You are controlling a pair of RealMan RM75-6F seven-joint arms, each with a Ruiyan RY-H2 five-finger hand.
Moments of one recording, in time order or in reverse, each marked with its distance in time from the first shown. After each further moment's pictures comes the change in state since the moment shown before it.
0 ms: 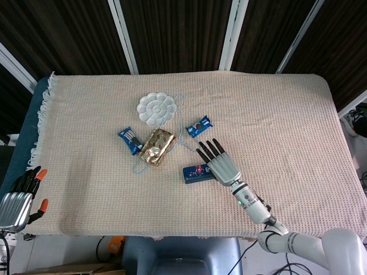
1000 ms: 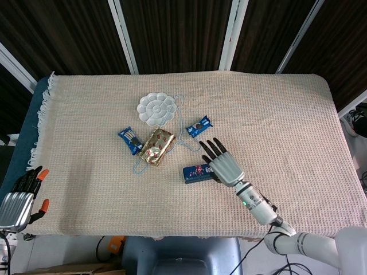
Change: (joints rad) left arm -0.003 -0.004 0.001 0.002 0.004 -0.001 0.005; right arm -0.009 0.125 -0.021 -0.161 -0.022 0.023 0.051
